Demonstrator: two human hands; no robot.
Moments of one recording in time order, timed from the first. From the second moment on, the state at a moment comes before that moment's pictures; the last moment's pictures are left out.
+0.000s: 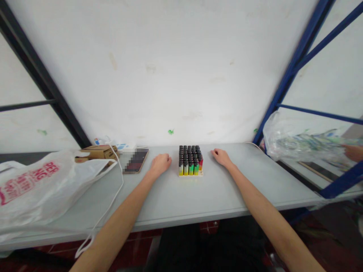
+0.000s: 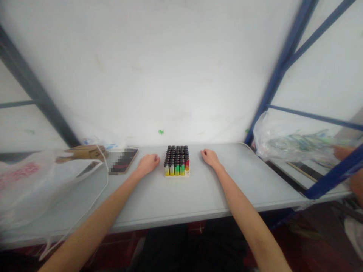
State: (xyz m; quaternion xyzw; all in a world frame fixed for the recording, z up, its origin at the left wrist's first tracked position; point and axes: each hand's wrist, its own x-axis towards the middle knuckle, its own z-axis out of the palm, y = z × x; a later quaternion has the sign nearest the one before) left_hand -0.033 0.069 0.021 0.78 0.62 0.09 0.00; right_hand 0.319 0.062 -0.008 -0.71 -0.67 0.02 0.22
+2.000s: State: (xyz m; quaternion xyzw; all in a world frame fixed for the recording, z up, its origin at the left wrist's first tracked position) left_hand -0.019 0.060 0.030 0.80 0.53 0.27 0.04; right_hand 0.294 0.049 -0.004 -0.62 -0.69 0.10 0.36
